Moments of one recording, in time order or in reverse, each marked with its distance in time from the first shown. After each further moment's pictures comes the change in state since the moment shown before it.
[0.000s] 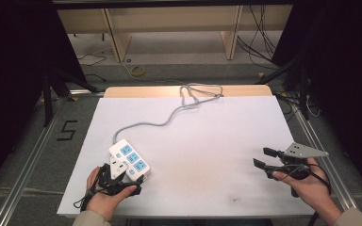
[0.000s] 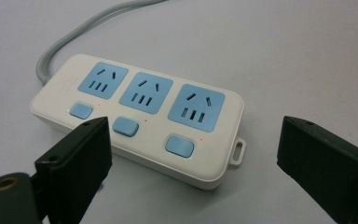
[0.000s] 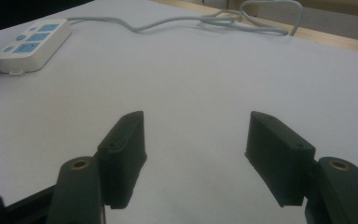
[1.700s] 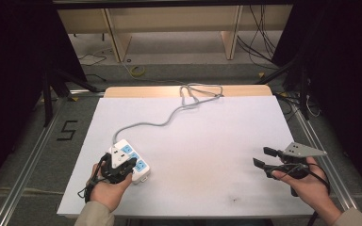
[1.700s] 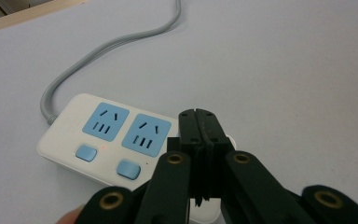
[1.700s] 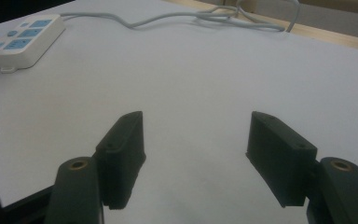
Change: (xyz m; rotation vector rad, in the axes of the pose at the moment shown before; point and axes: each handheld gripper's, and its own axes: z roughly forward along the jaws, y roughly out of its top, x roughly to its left) left arm 0.003 0.033 -0.001 -0.020 -0.029 0.011; right arm -0.001 0.000 0.003 0.016 -0.016 0.006
